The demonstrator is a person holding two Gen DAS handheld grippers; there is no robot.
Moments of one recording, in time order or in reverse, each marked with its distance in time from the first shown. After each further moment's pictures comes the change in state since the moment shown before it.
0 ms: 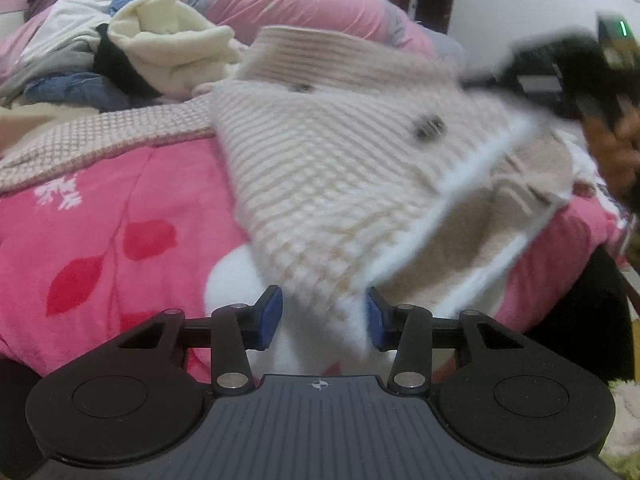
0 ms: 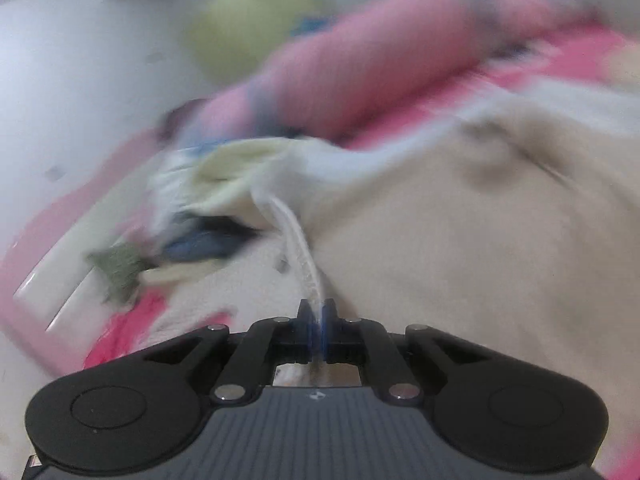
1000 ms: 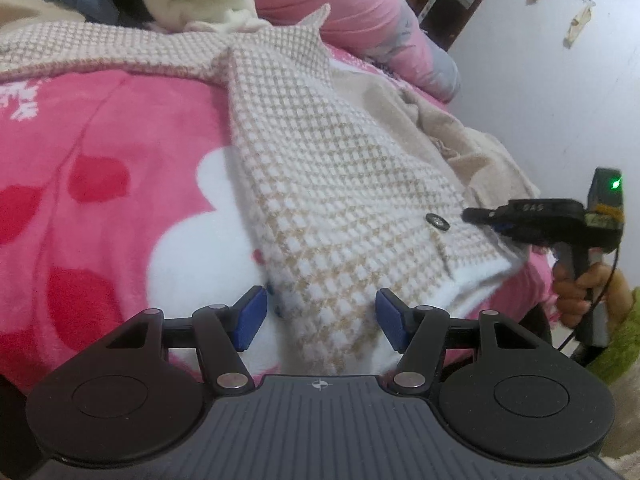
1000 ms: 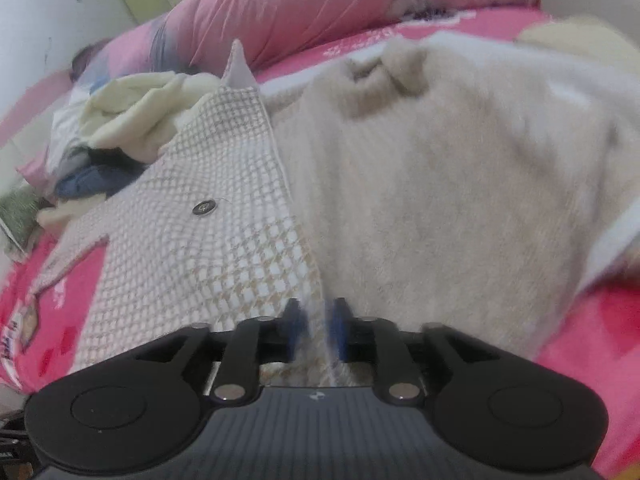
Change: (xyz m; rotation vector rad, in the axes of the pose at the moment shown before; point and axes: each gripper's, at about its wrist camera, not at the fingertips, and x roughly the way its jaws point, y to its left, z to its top) left arm 0.011 0.037 0.012 -0.291 0.050 -0.212; right arm -0.007 -0.017 -0.010 -0.126 0.093 -0.297
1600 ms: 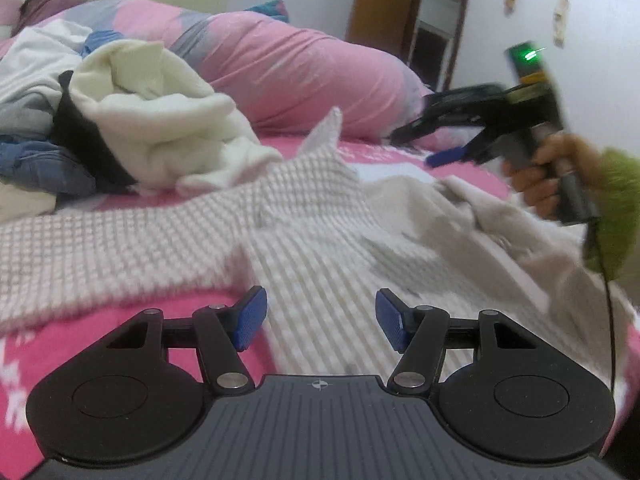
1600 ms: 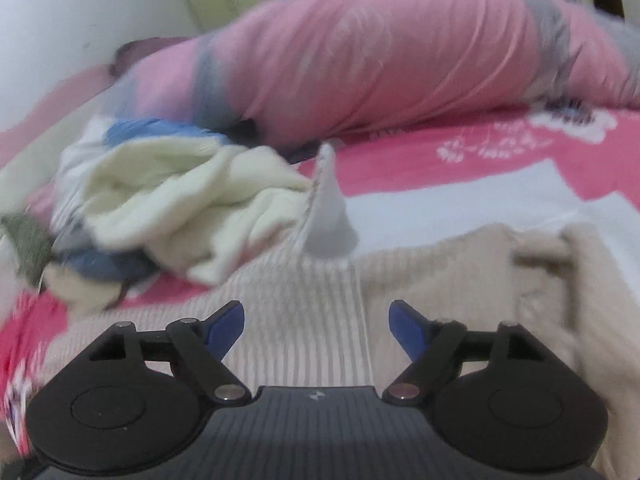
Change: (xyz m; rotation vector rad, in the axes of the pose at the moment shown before) left arm 0.080 0.013 0.145 0.215 -0.228 0.125; right arm 0.176 0.097 0.243 -0.118 -0.002 0.161
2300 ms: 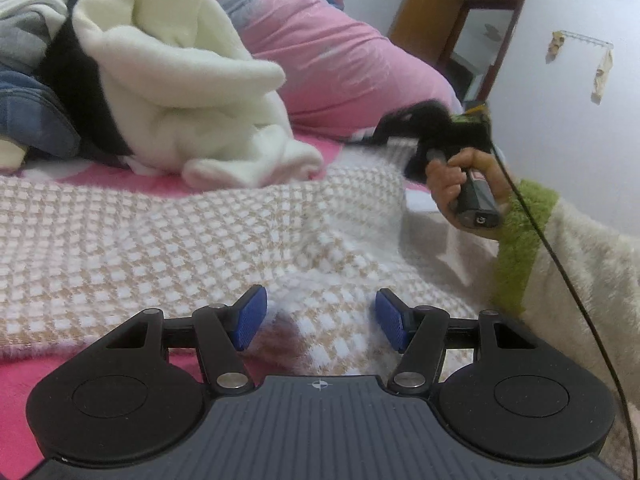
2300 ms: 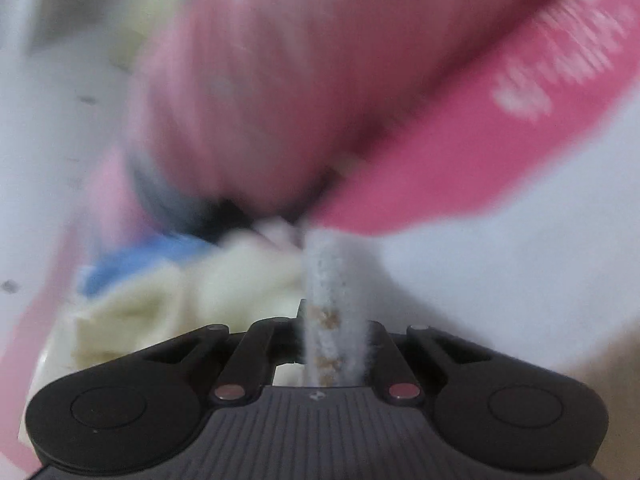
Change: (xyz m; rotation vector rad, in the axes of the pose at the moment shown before) left arm 0.075 0.046 -0.002 -0.147 -0.029 -0.013; right arm 0.166 -0.054 0.053 0.368 -0.097 0.312
